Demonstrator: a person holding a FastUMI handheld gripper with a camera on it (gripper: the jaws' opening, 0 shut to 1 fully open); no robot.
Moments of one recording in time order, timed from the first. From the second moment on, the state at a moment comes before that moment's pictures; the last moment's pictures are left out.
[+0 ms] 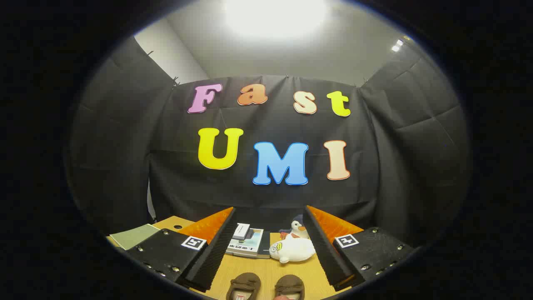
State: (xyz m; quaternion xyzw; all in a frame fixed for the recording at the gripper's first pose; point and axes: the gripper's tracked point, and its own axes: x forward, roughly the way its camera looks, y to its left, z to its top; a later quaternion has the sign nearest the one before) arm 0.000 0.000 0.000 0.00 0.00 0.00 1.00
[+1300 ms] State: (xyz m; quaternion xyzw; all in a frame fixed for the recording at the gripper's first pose) arm 0.000 0.031 -0.029 0.09 0.02 0.04 0.99
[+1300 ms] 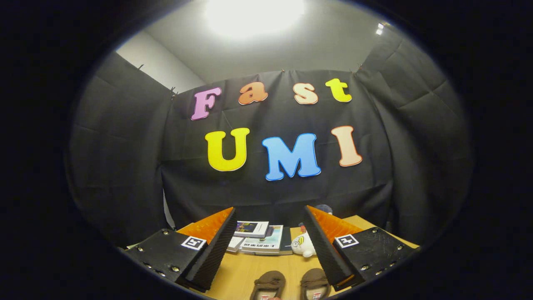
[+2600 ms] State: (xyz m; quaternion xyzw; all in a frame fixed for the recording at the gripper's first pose) arm -0.040 0.172 -0.191 0.46 0.29 0.20 0.81
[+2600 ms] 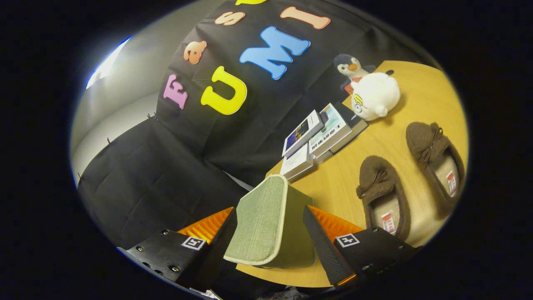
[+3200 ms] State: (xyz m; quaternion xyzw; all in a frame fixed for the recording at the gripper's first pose) arm -0.053 0.224 -0.230 0.57 0.36 0.23 0.71
